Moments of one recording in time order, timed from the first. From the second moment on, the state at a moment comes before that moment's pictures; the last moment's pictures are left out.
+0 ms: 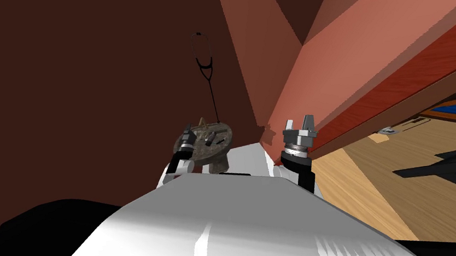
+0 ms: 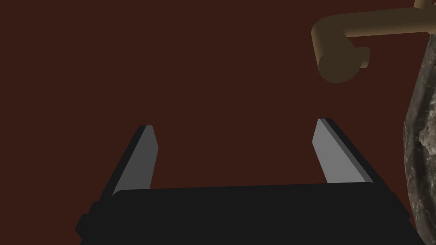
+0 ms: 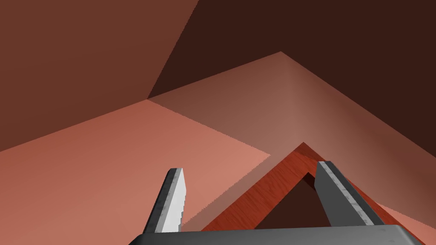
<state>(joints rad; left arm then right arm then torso) 0.43 0.17 0.08 -2.20 0.14 -0.04 -0.04 0.52 0.03 -0.04 -2.26 -0.05 -0.58 -0.01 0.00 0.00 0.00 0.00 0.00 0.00</state>
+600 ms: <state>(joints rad) 0.41 0.20 0.11 -2.19 0.18 0.13 -0.03 0.52 0.03 -0.04 -2.26 -0.05 -0.58 -0.01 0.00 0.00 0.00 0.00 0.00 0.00</state>
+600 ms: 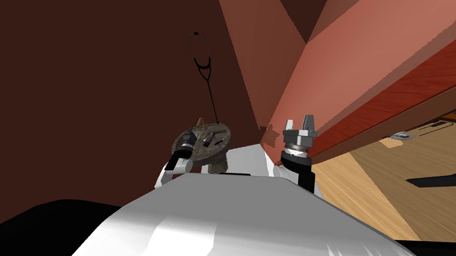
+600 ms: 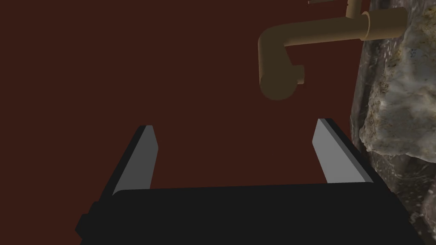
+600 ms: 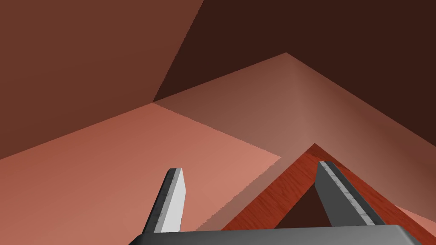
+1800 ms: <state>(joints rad) 0.37 0.30 0.16 -2.14 0.30 0.48 0.01 0.52 0.03 -0.04 -2.26 -0.05 -0.58 -0.01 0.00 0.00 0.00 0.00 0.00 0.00</state>
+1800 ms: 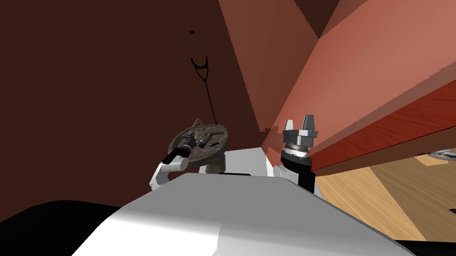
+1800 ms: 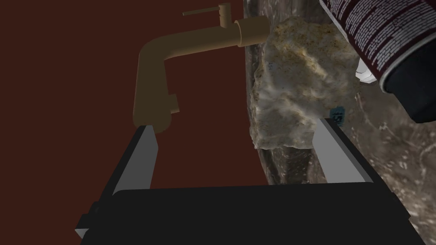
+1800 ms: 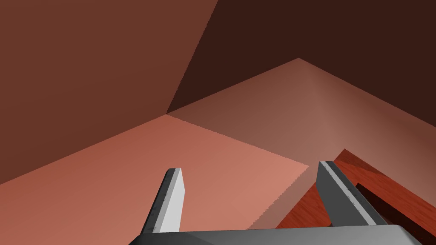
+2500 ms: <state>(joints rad) 0.36 0.35 0.19 -2.11 0.36 0.66 0.04 0.52 0.03 -0.04 -2.26 -0.05 -0.58 -0.01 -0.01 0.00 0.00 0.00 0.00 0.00</state>
